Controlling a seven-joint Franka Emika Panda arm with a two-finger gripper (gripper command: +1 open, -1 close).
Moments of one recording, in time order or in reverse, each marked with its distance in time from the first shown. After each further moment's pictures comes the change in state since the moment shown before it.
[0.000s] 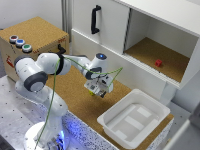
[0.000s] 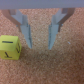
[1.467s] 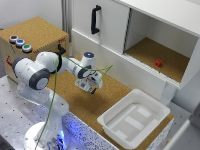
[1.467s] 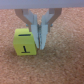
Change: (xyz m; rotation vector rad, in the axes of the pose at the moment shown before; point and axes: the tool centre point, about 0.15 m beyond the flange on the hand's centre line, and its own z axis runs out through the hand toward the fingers) arm 0.013 -0.104 0.018 0.004 0.028 -0.077
